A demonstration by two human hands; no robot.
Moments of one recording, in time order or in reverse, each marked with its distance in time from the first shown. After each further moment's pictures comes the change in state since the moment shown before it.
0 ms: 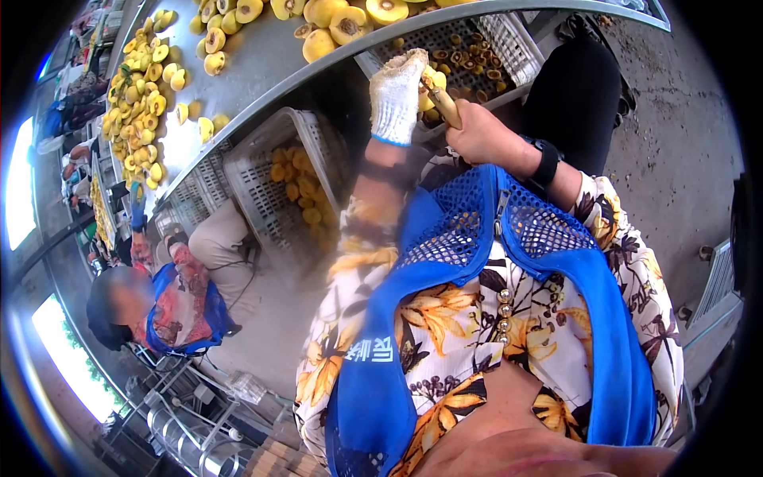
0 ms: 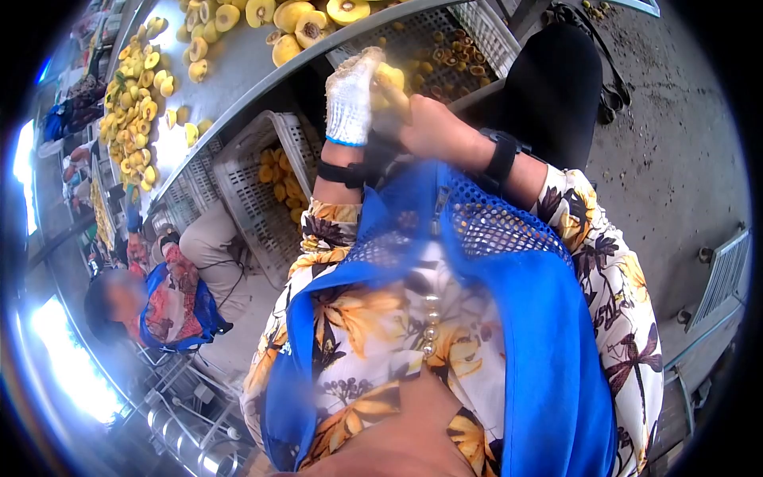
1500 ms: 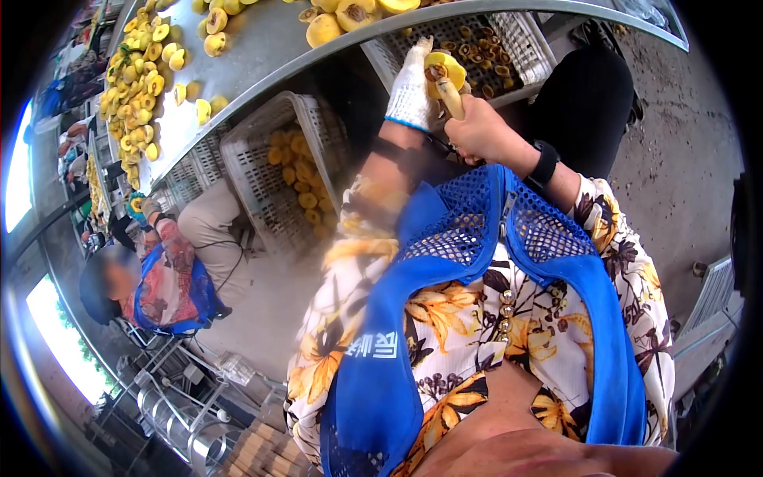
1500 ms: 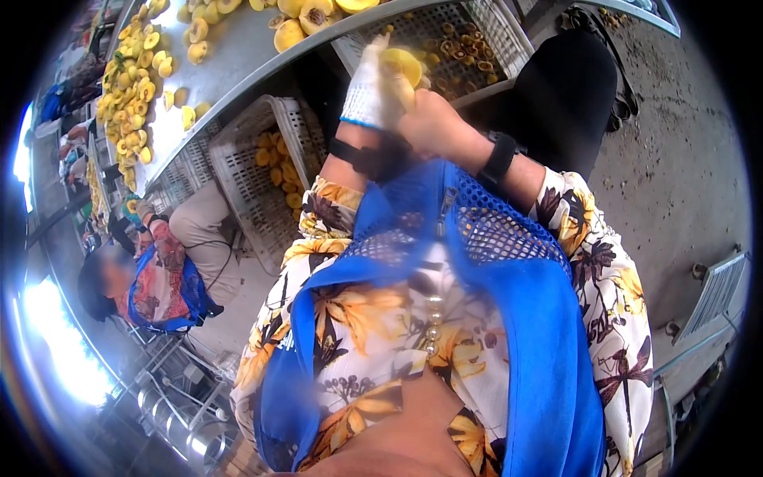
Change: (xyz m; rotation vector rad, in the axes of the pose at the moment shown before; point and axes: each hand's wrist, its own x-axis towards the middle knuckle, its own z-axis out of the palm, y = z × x) left_hand -0.004 -0.011 0.008 -0.785 -0.075 -0.544; right_hand 0.013 -0.007 0.017 0.492 -0.112 0.546
